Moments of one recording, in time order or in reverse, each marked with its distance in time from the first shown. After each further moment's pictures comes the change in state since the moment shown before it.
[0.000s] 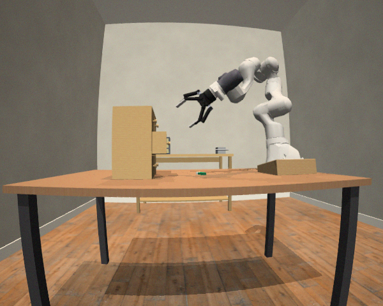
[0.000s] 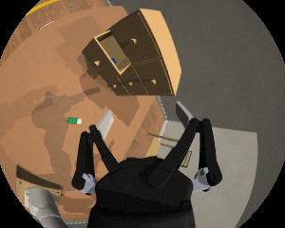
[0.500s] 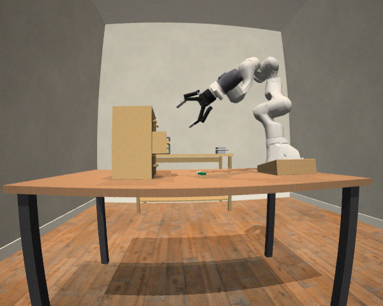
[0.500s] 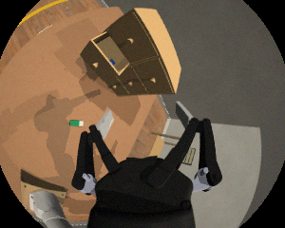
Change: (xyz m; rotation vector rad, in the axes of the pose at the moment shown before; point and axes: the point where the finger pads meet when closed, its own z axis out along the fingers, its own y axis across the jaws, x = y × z) arm -0.001 0.000 0.001 0.005 -0.008 0.051
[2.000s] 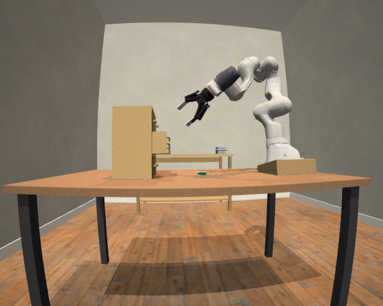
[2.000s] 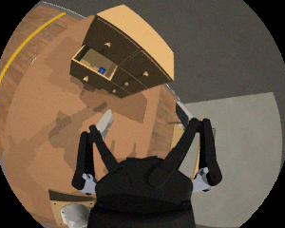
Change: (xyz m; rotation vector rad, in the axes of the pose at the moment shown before) arm -0.008 0.008 0.004 0.019 -0.062 0.309
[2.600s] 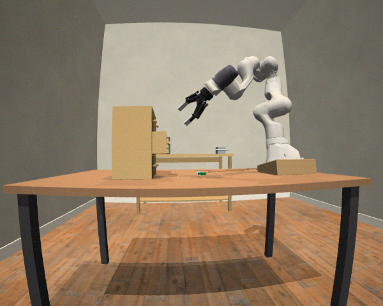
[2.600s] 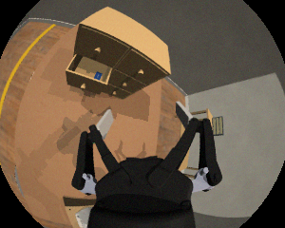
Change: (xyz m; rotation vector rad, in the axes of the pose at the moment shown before) arm -0.003 0.004 0.002 0.008 -0.035 0.149
